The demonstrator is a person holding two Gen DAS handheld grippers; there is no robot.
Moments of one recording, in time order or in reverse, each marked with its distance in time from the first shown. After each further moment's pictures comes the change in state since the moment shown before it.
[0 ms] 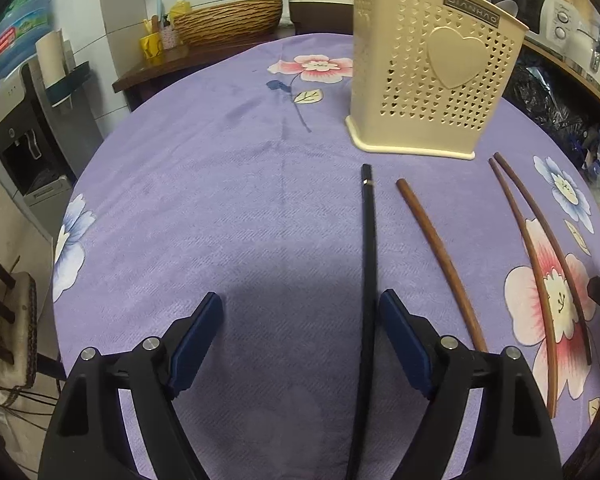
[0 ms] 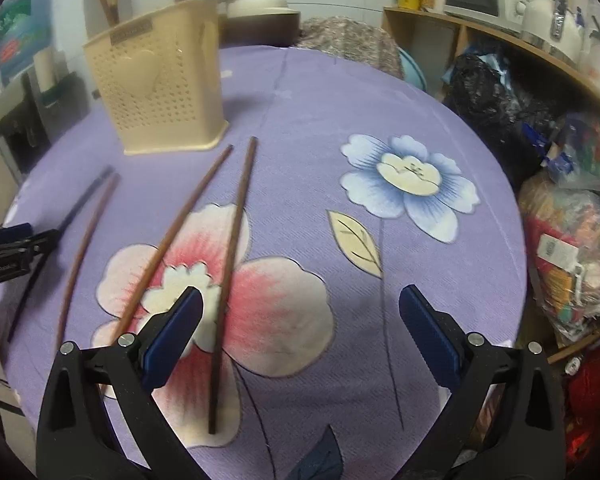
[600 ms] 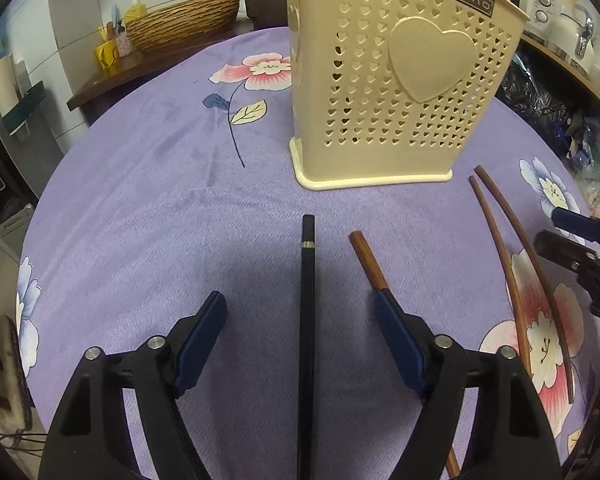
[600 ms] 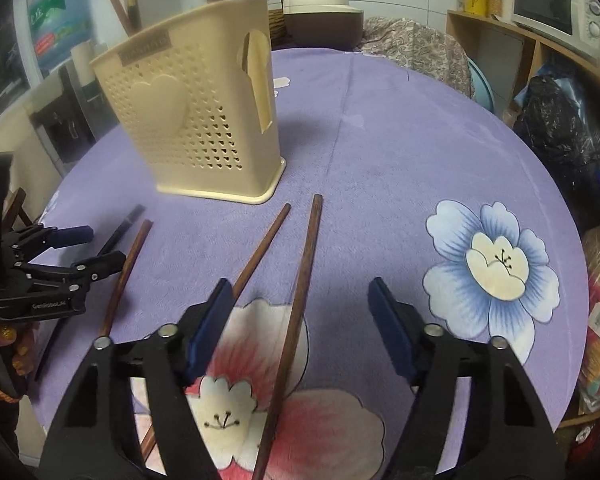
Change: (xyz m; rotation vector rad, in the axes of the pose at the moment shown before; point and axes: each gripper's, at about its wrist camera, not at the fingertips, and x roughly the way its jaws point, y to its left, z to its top) left arm 0.028 -0.024 0.043 0.068 0.047 -0.077; right arm 0.055 0.022 0.069 -0.094 0.052 0.147
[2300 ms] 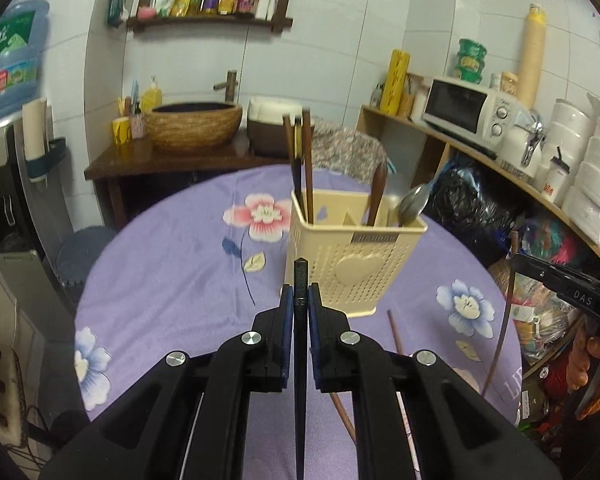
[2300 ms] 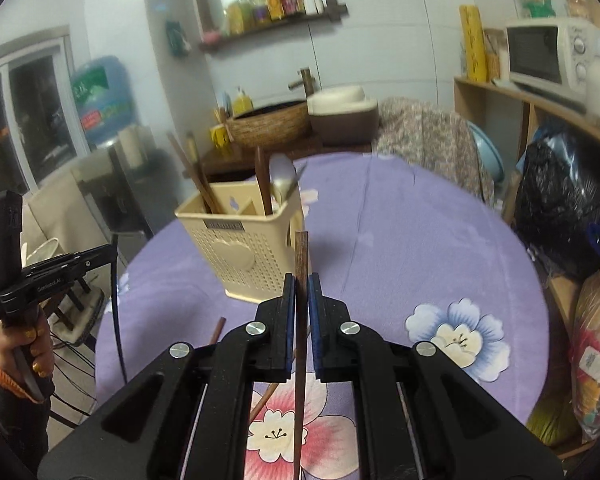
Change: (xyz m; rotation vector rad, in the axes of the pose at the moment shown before) left arm -0.150 0.020 0.030 -0.068 -0.384 -0.125; right arm -0.146 -0.015 0.043 0.024 -0.313 0.145
